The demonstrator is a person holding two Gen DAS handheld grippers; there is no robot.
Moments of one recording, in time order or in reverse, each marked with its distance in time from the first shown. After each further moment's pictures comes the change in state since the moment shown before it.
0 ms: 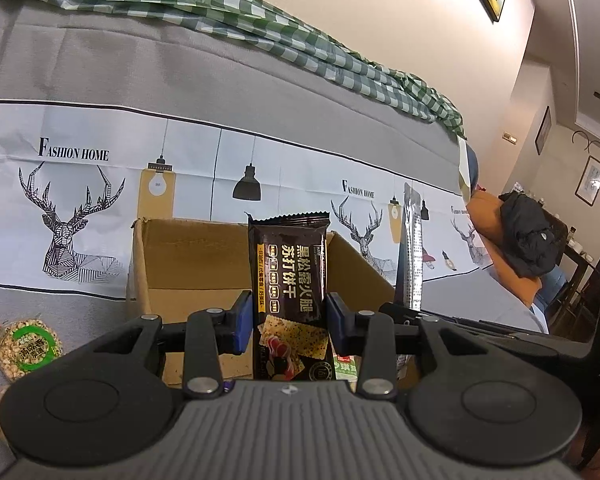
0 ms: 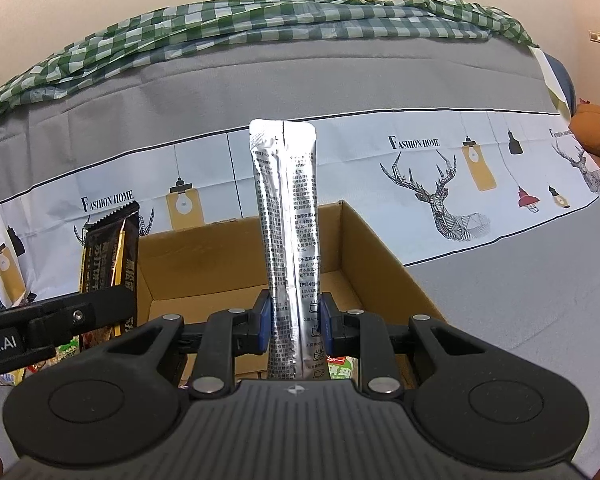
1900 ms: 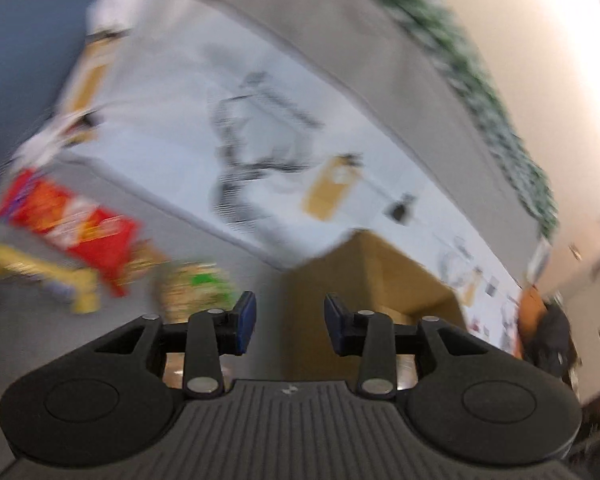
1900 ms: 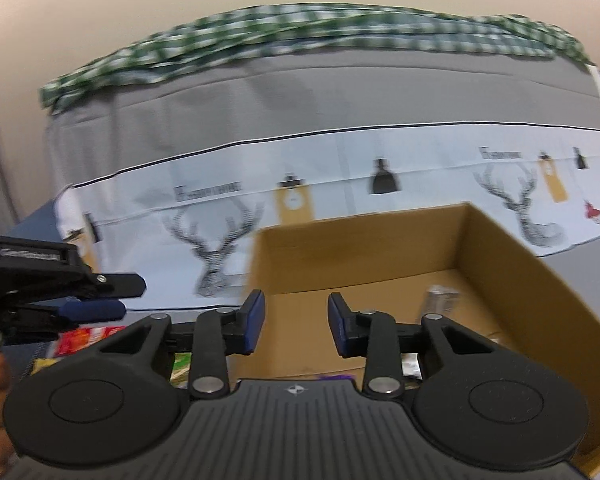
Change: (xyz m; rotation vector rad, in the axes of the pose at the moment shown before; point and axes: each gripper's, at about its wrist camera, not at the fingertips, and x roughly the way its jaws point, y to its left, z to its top) left arm -0.064 0.202 0.014 -0.538 0.127 0.181; right arm -0.016 0.119 -0.023 -0.062 -0.028 0.168
